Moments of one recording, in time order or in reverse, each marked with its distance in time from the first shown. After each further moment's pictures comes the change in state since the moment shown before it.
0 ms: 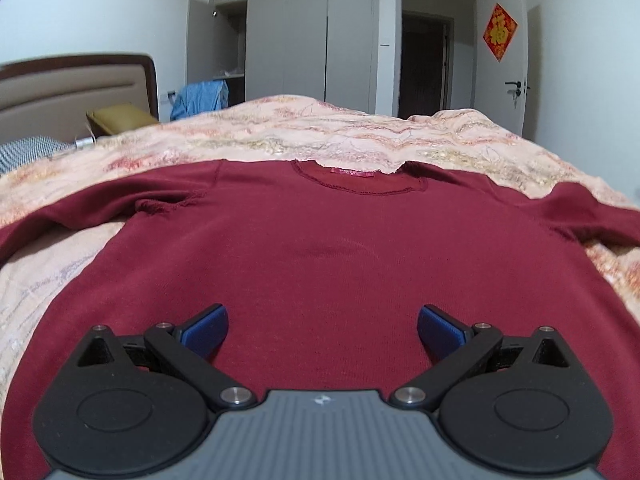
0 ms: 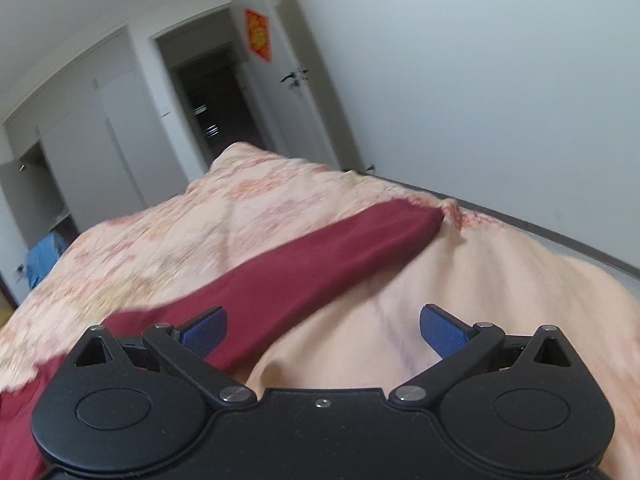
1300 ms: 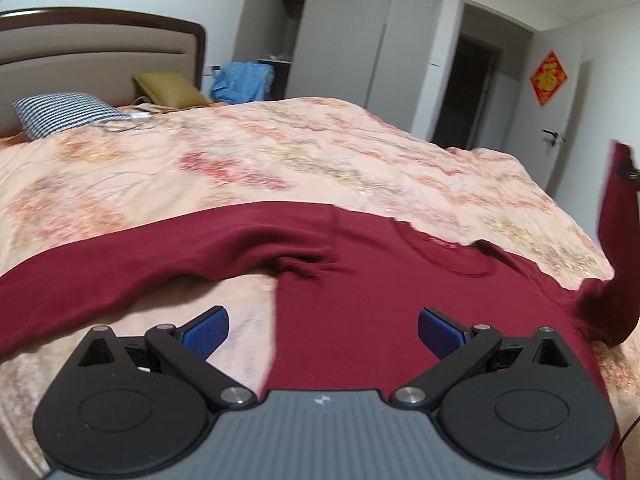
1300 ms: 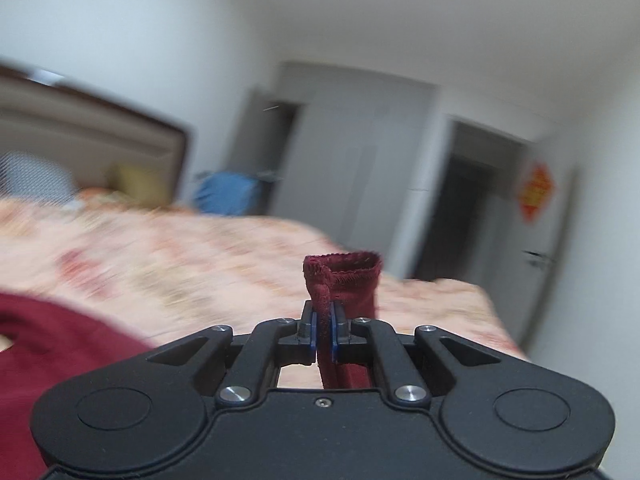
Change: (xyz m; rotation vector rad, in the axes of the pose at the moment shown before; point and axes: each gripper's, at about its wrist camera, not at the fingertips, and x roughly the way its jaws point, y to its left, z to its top) left arm -0.042 0.154 0.071 -0.225 0.044 -0.012; right arm -0.118 0.396 -0.089 -0.932 -0.244 0.565
